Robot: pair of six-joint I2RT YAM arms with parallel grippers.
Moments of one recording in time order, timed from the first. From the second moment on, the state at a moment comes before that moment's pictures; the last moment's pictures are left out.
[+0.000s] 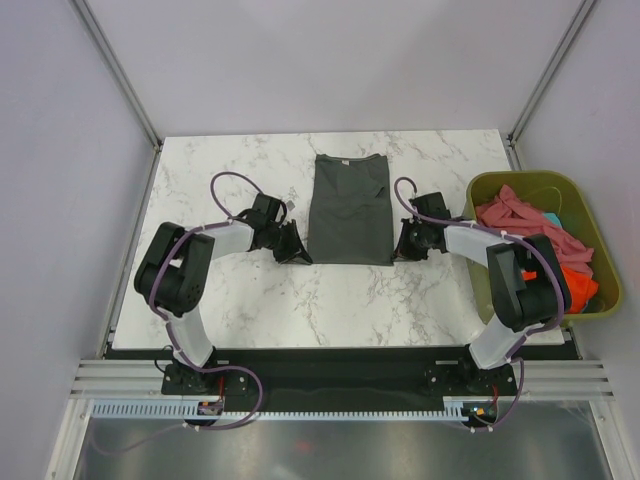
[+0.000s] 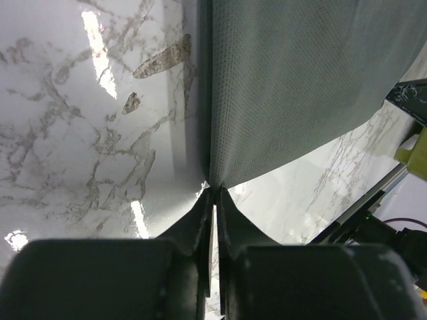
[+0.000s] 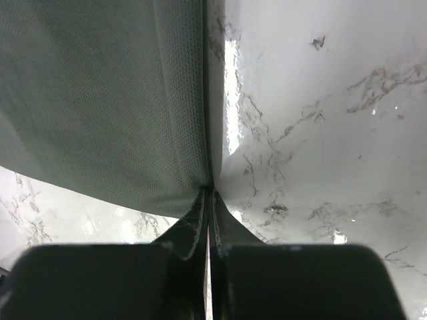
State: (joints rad) left arm -0.39 1.82 0.97 -0.17 0.49 -0.62; right arm 0.25 1.68 0.90 -0.27 -0.25 0.46
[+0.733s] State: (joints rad) left arm -0.40 1.60 0.74 -0.15 0.49 -0.67; right arm 0.25 1.43 0.70 -0.34 -0.19 0.52
